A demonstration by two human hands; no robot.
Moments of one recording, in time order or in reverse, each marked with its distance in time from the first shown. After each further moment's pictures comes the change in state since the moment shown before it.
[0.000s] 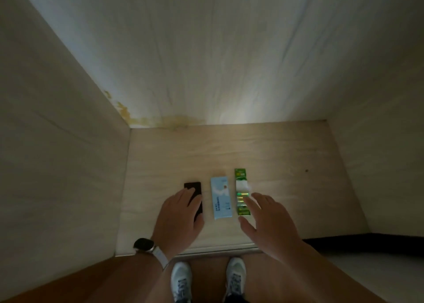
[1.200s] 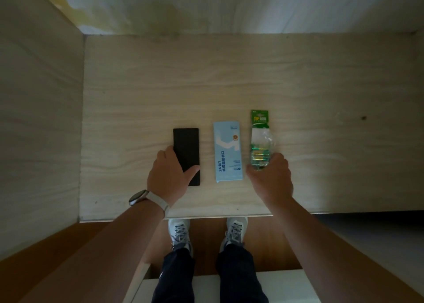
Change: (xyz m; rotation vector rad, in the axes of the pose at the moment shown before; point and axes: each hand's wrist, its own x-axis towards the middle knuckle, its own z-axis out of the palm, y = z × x) left_hand 0.049 -0.045 0.193 -0.347 -0.236 -0.662; right_hand 0.070 0.051 0.203 0.414 -0.137 0.832
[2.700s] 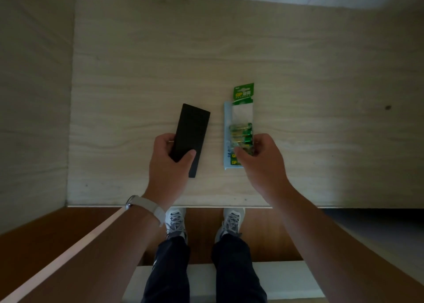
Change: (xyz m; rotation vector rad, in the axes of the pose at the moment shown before) left_hand -0.017 -0.024 0.024 -0.893 0.139 -0.023; right_hand -0.017 -0.022 0.029 0.413 -0.136 -0.244
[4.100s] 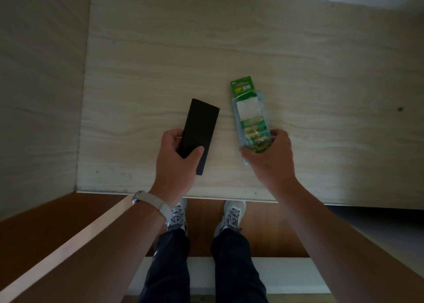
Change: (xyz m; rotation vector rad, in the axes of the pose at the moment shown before) left_hand -0.011 -0.001 -0.014 -0.079 -0.013 -0.033; right_hand -0.002 0.000 0.012 -0.281 0.081 0.056
